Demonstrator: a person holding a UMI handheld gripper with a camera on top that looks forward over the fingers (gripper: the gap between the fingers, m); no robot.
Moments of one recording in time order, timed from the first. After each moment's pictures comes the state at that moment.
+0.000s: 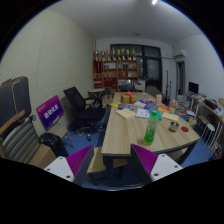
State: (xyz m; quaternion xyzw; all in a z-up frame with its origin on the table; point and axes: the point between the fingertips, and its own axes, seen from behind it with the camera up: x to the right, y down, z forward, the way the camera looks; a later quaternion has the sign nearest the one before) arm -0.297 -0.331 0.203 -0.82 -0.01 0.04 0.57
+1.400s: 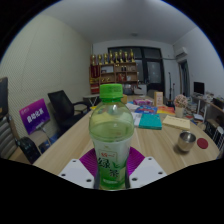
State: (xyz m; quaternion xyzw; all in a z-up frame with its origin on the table) arm -0.089 -0.003 0.065 -0.79 -0.03 0.06 0.61
